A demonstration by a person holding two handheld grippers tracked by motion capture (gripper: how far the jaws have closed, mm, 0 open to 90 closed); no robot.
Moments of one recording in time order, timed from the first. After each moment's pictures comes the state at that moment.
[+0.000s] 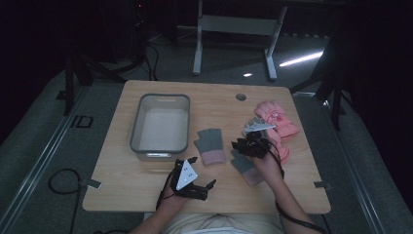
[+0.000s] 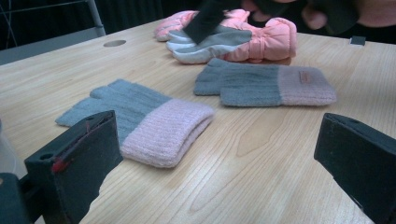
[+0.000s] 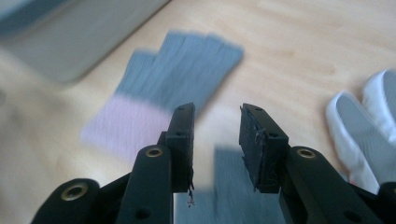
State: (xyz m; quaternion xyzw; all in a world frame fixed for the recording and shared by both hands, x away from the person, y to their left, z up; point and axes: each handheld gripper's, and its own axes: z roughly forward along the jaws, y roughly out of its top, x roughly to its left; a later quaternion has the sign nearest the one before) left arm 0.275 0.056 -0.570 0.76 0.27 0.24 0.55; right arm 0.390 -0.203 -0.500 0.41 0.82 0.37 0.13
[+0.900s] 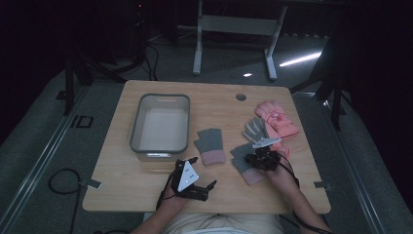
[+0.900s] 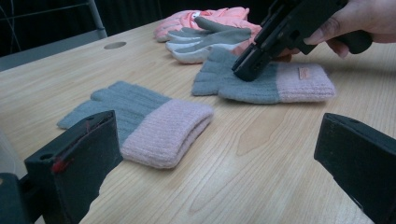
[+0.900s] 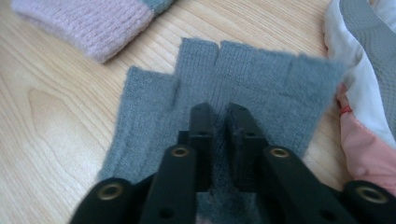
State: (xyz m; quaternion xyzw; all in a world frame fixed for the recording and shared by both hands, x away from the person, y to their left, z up) left arm 0.273 0.053 -0.571 0.76 0.26 0.25 0.54; right arm 0.377 -0.245 -0.546 0.37 0.87 0.31 0.13
